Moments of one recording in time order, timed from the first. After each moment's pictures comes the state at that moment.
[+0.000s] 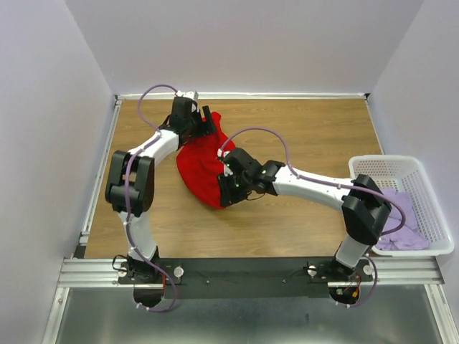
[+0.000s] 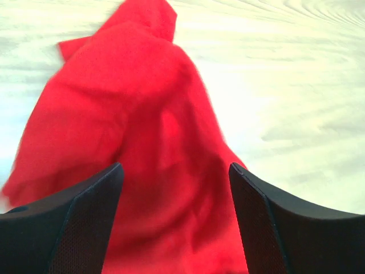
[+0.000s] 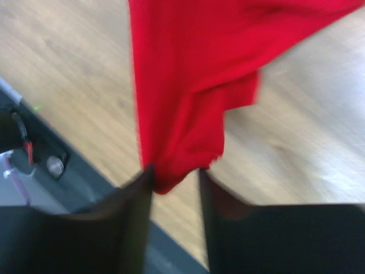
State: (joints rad) left arm -0.24 1.96 1.40 -0.06 0.16 -0.43; right arm 0.96 1.73 1.25 -0.46 -0.17 0.48
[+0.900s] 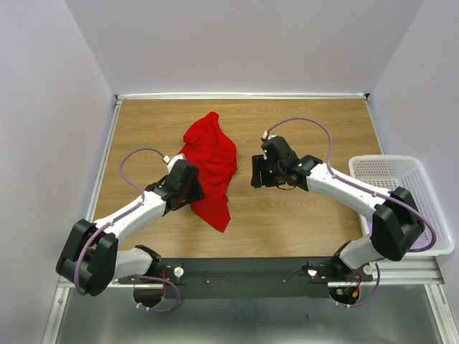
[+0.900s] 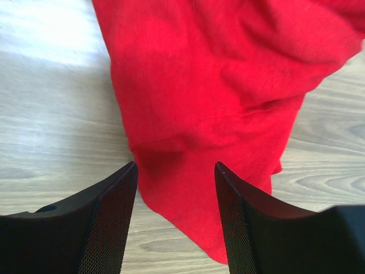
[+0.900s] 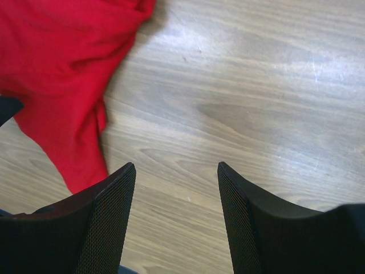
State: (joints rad) left arm -0.49 1.20 0.61 -0.32 -0.15 -0.76; right arm 0.72 1.49 1.07 -0.46 0.06 0.50
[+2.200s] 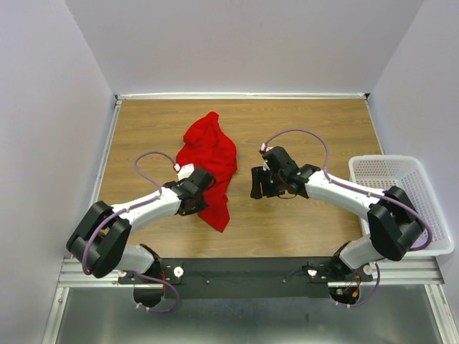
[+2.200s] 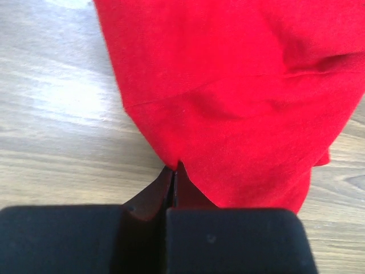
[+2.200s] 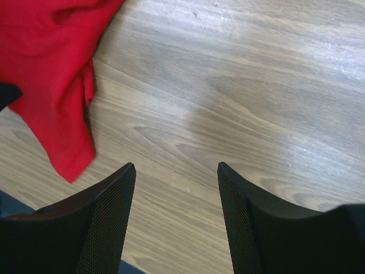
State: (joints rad) left arm -0.66 1.36 0.66 -0.46 -0.27 -0.92; right arm 0.72 1.49 0.93 -0.37 -0.05 0.47
